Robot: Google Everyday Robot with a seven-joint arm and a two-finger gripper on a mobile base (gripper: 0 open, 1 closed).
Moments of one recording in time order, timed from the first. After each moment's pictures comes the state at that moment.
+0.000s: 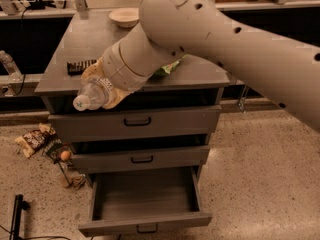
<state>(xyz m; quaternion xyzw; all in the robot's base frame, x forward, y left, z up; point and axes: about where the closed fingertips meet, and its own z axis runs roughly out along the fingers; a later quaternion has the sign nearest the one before) 0.521 0.132 0.912 -0.89 0.24 -0.04 0.38</state>
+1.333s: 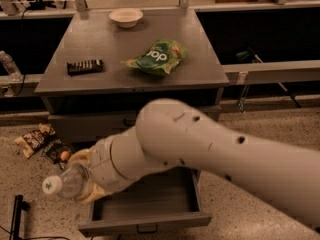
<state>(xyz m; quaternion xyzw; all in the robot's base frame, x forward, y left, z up) 0.356 0.167 0.810 -0.79 0.45 0.18 0.38</state>
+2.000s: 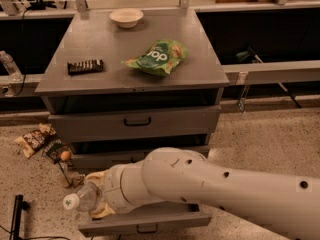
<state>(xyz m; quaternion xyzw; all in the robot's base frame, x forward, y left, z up) 0.360 0.160 0.723 -0.78 0.47 0.14 0.39</state>
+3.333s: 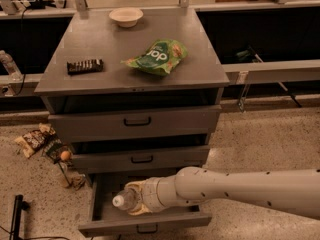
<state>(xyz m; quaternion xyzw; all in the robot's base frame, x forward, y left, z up) 0.429 0.091 0.536 -0.74 0.52 0.16 0.39</state>
